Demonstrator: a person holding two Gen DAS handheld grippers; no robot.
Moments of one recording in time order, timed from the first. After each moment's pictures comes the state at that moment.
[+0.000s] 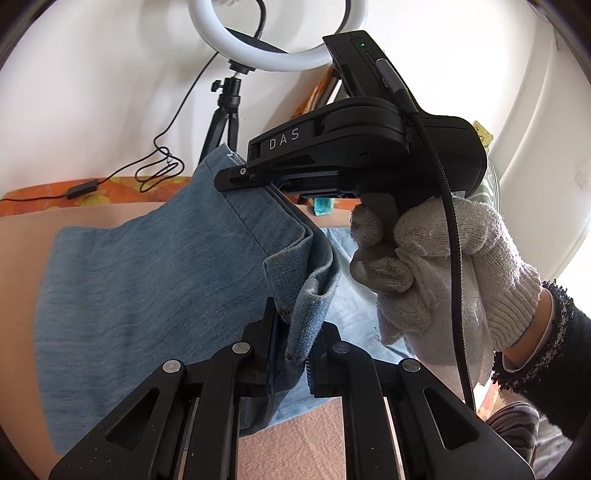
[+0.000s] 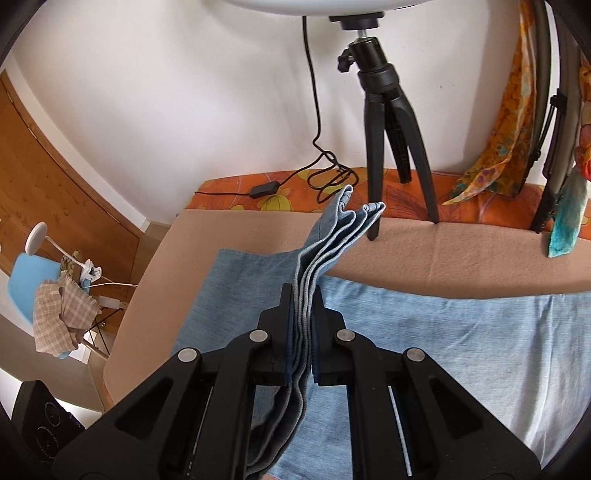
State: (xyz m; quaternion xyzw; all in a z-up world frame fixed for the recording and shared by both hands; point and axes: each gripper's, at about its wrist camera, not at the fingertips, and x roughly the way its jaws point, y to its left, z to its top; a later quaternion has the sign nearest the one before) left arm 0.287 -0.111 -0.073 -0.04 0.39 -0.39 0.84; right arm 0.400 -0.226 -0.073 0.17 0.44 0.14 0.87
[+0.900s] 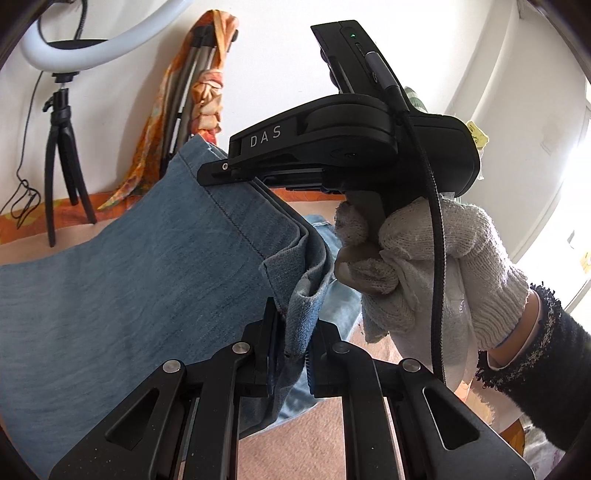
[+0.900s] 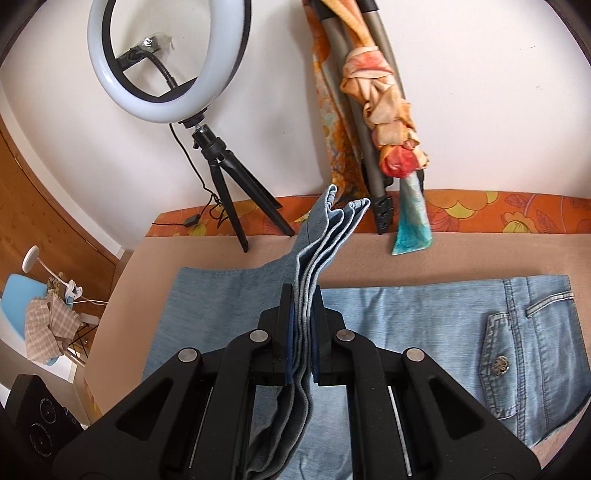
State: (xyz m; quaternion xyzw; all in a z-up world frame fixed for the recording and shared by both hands) left arm 0.258 -0.275 -0.061 -0.01 0.38 -0.48 0.79; right arm 0.330 -0.404 -0.050 0.18 0.41 0.07 0.89
